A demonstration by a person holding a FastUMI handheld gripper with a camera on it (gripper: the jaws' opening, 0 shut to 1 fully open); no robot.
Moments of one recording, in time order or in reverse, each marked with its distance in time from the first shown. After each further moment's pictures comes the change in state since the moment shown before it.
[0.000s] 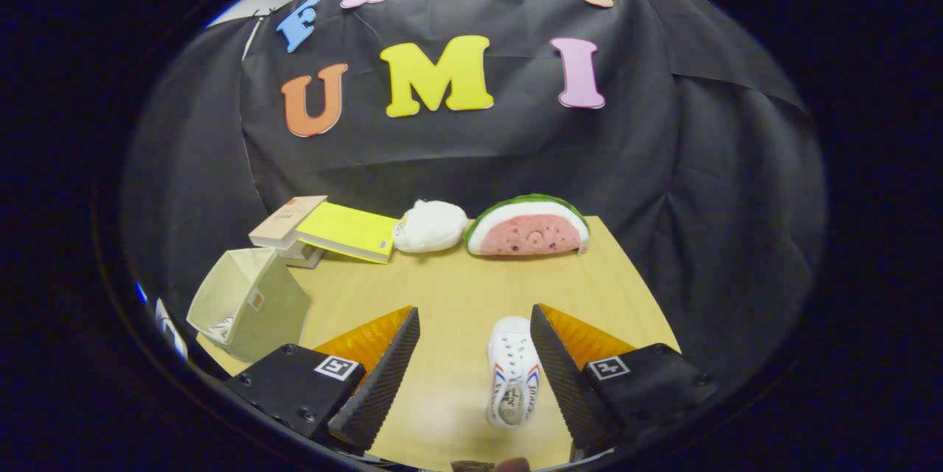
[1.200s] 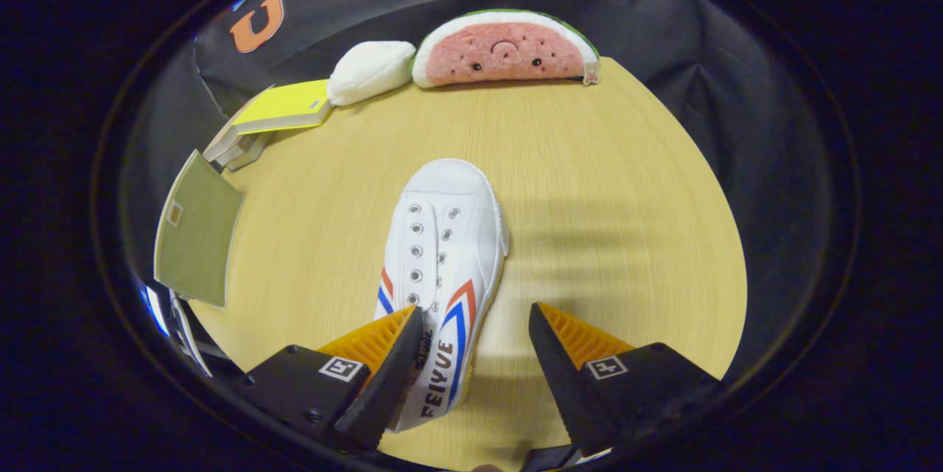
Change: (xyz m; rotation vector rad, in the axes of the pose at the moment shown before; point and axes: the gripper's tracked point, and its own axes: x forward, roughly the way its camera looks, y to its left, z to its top) arm 0.122 -0.071 -0.152 0.040 0.552 0.111
